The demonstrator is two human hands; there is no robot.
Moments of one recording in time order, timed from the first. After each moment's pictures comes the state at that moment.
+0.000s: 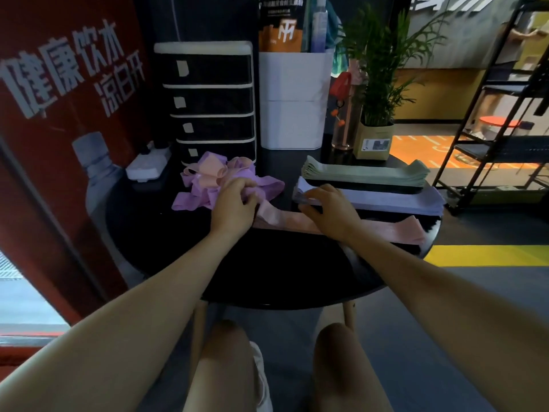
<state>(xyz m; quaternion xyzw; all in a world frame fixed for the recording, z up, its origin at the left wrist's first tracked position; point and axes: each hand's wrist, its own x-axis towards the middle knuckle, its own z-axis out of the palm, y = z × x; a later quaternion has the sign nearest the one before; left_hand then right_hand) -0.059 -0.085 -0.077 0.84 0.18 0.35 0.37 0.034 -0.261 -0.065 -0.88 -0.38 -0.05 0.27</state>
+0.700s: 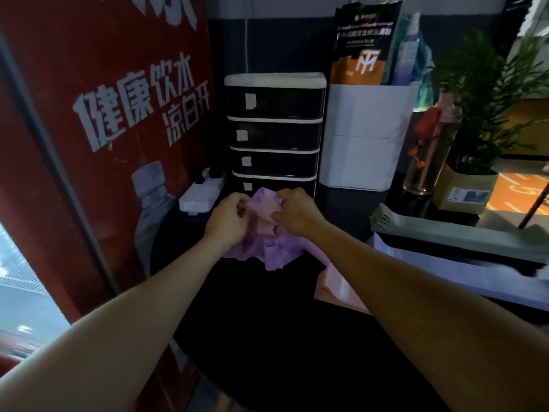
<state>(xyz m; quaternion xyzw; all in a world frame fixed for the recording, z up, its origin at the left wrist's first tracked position) -0.044 0.060 -0.057 0.85 0.28 0.30 0.33 0.072 -0.041 -0.037 -0.85 -0.45 0.03 0.27</state>
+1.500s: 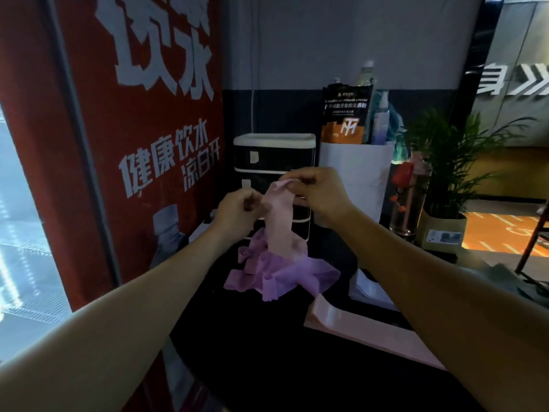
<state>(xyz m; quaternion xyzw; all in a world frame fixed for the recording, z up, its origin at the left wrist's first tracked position) -0.072 0.010 0.049 0.83 0.13 0.38 0.40 0.032 -0.115 0.086 -0.63 -0.47 0.07 0.62</state>
